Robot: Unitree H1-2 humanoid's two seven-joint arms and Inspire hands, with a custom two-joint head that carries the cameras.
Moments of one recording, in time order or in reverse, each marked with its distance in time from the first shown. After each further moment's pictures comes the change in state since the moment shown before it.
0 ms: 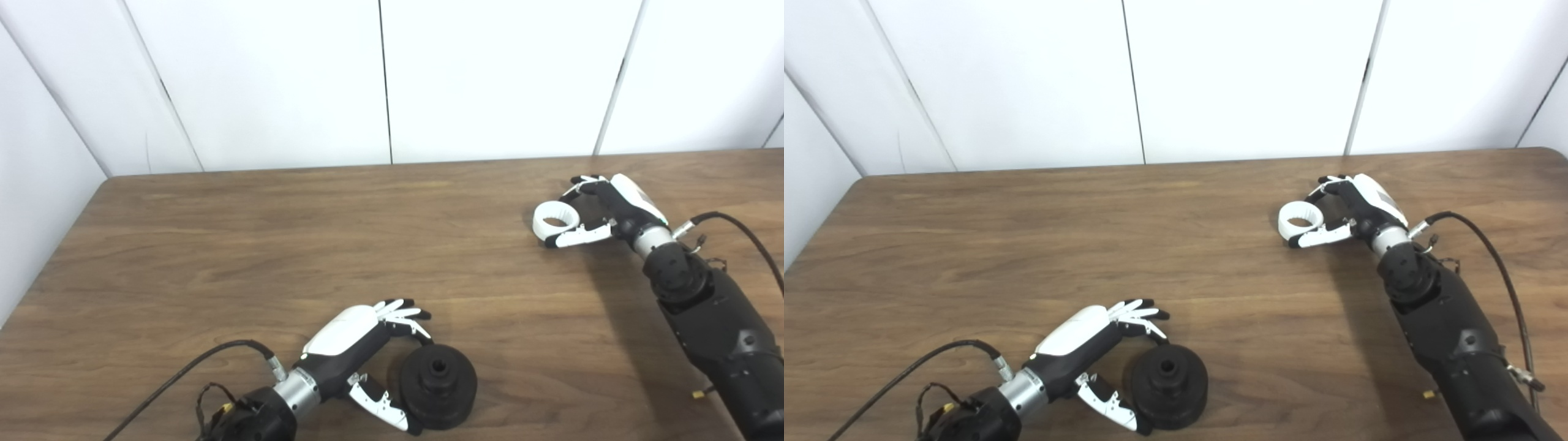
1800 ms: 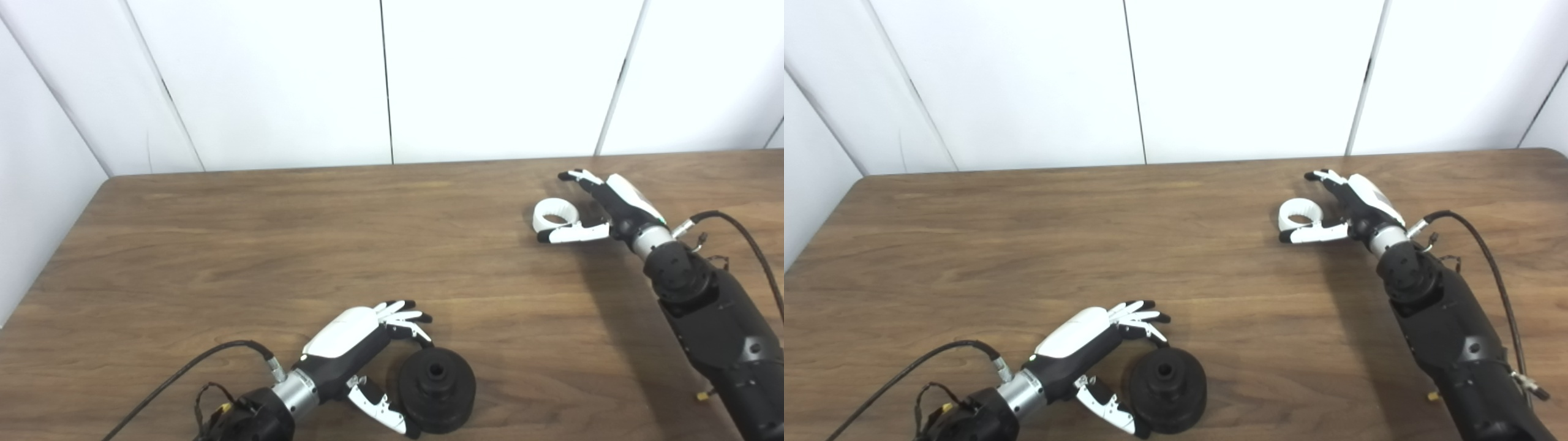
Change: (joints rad) left arm 0.000 0.016 -0.008 0.005 -0.001 -0.028 0.009; right arm 0.023 -0.002 0.005 -0.119 -0.011 0.099 0.088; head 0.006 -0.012
